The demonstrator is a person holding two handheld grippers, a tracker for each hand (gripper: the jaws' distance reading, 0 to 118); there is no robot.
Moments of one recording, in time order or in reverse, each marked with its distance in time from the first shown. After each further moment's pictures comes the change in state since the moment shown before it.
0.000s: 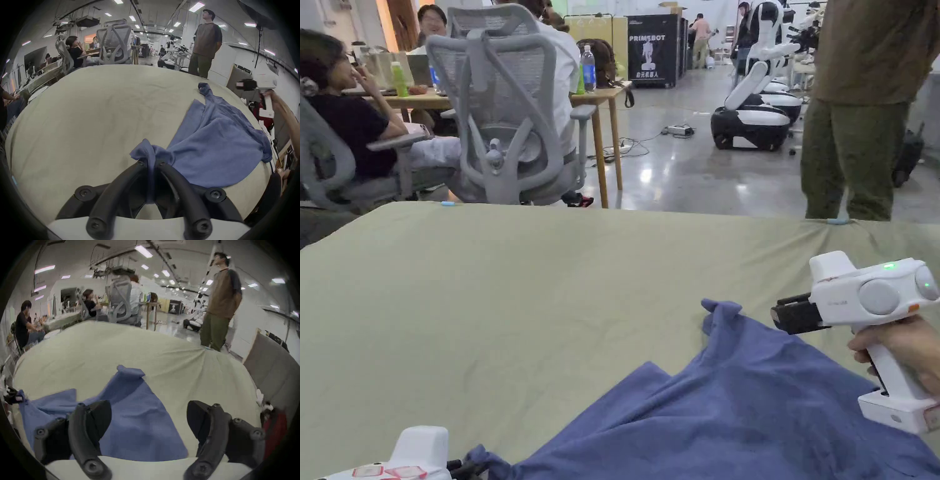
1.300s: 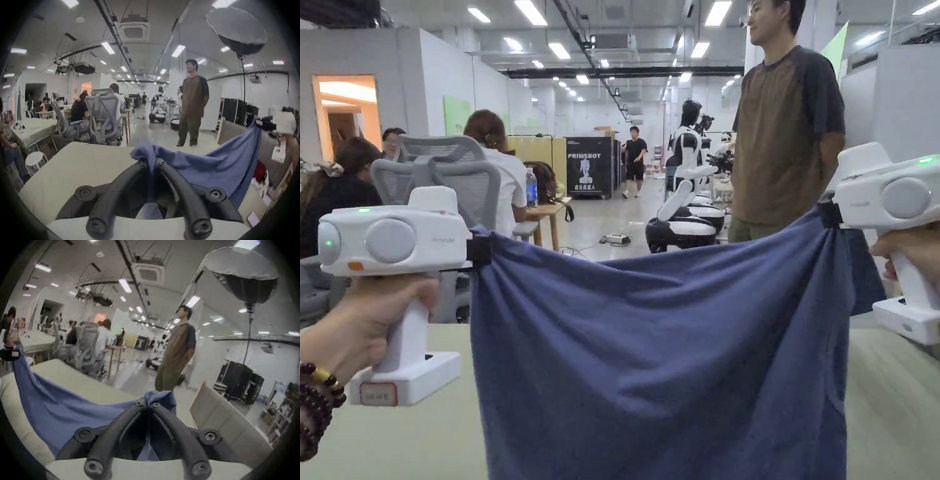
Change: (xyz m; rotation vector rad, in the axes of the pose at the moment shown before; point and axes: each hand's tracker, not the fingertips) left arm 0.080 0.378 0.090 0.525 -0.054 -0.078; right arm 0.063 0.160 0.288 0.470 -0.459 -0.102
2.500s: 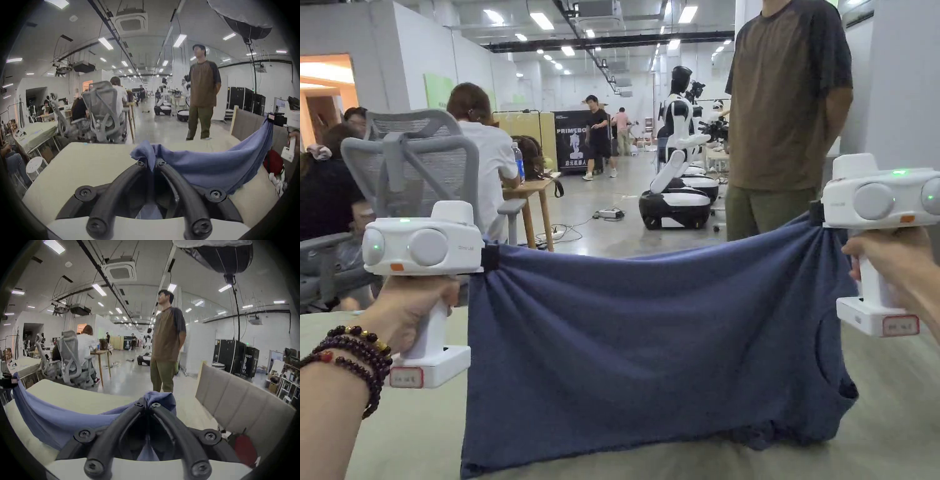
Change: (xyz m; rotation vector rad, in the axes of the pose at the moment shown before) left arm -0.010 -0.066 -0.144 -0.124 0.054 -0.092; right arm -0.011 -0.084 -0.121 -0.096 -0.042 -0.194
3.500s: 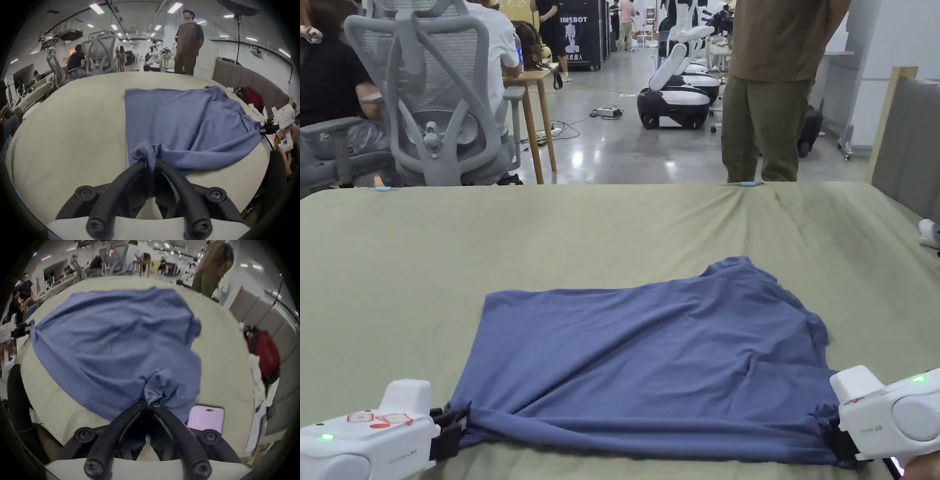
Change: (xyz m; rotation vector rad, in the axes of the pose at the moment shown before) left arm -0.026 -0.371 0.254 -0.359 -0.133 0.044; right arm 0.004 -0.368 0.257 -0.780 0.260 0.253
